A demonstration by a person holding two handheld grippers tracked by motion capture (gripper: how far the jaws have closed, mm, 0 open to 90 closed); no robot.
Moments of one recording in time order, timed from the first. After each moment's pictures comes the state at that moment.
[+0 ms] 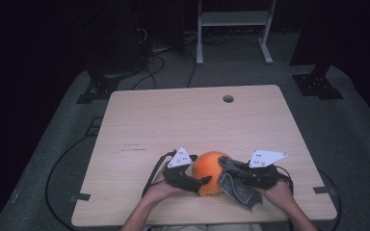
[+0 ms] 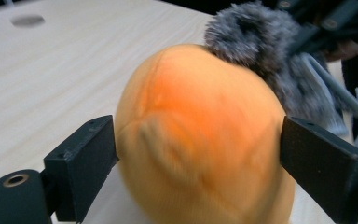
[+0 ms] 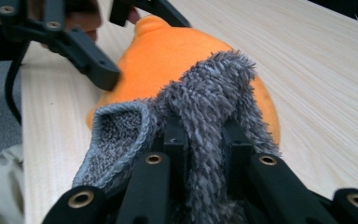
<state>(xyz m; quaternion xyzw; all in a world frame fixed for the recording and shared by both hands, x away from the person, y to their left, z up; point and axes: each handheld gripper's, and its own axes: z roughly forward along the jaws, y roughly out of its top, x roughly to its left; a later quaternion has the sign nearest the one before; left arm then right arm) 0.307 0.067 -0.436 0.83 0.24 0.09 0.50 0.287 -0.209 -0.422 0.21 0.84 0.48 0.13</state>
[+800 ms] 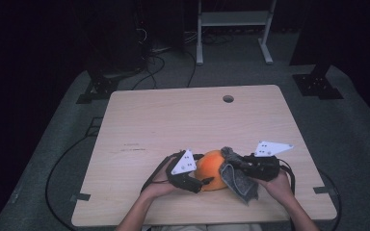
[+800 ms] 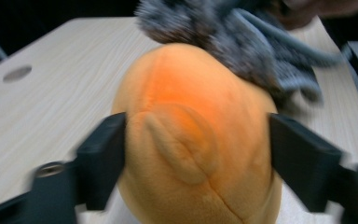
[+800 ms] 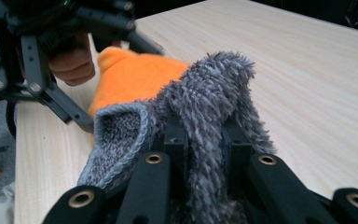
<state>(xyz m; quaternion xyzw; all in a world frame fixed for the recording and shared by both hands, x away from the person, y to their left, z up) 0.310 0.066 -0.430 0.84 0.14 0.12 0.51 0.307 -0.220 -0.421 0.25 0.81 0.52 0.11</state>
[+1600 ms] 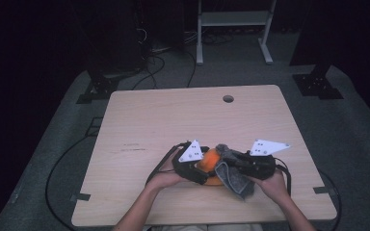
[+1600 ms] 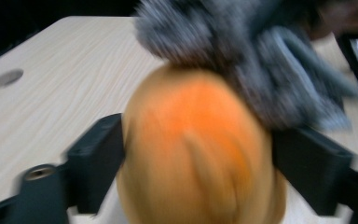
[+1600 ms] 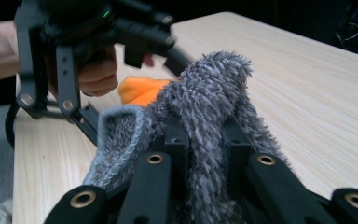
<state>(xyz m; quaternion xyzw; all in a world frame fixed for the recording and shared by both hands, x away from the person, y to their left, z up) 0.328 0.049 -0.422 0.85 0.12 0.12 0.50 0.306 -0.204 -0.409 0.24 0.80 0.53 0.12</state>
